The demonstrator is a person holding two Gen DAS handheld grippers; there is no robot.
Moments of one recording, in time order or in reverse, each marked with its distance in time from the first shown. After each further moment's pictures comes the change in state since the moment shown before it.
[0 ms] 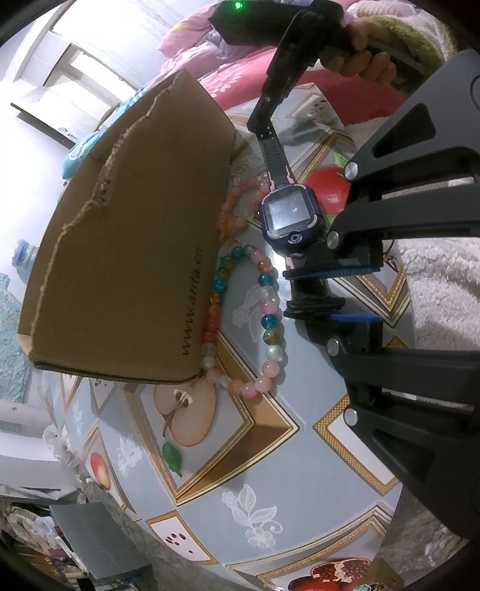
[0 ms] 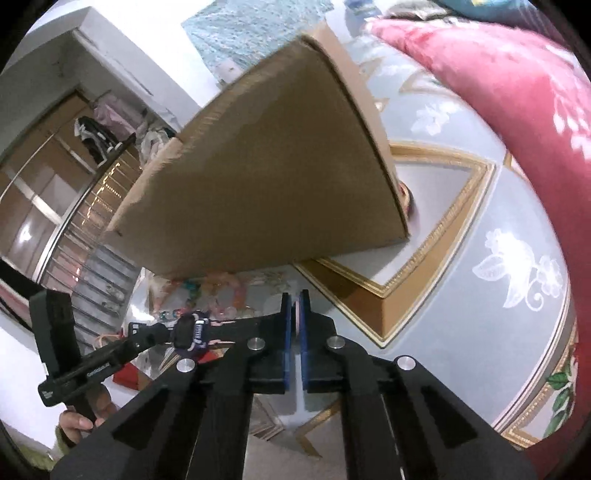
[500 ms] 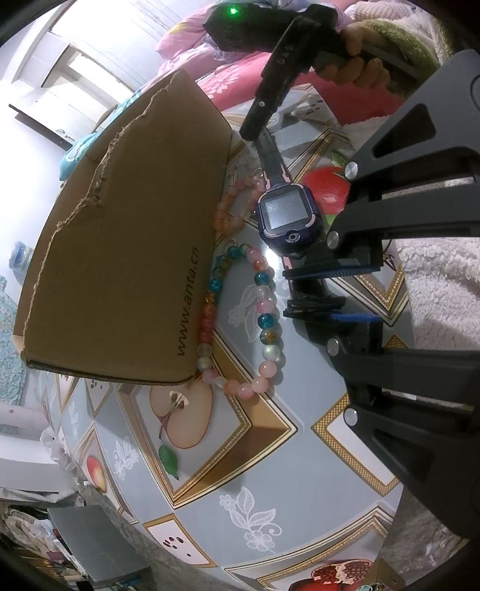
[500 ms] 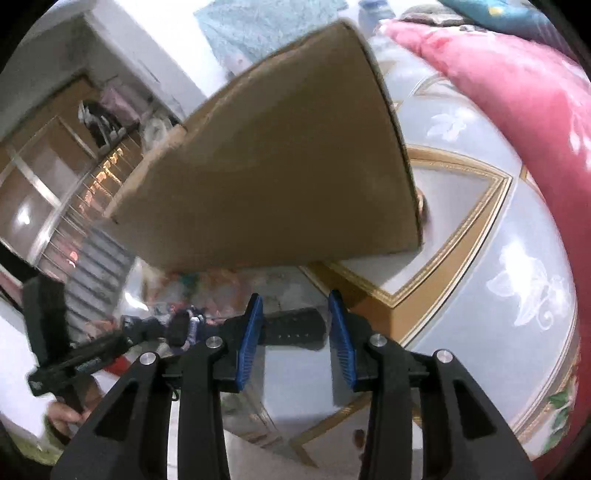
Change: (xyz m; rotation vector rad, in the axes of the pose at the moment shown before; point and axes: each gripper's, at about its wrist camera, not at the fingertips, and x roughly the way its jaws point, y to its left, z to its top) left arm 0.005 0.001 -0.001 0.004 0.018 -0.008; right arm 0.026 -0.001 0.000 0.008 0.027 0.011
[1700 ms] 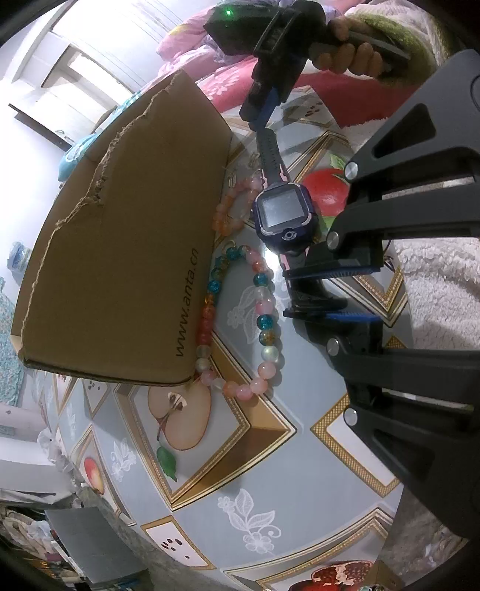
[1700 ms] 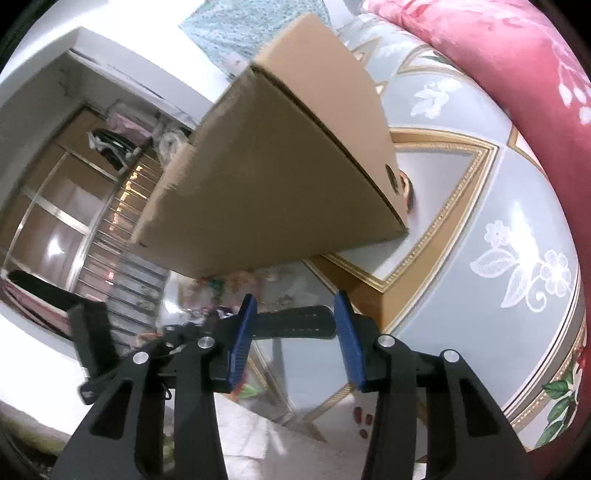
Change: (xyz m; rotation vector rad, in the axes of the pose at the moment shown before) left arm 0.001 0.002 0.002 0.000 0.009 -0.010; right arm -0.026 -0.027 0.007 0.129 0.058 0.158
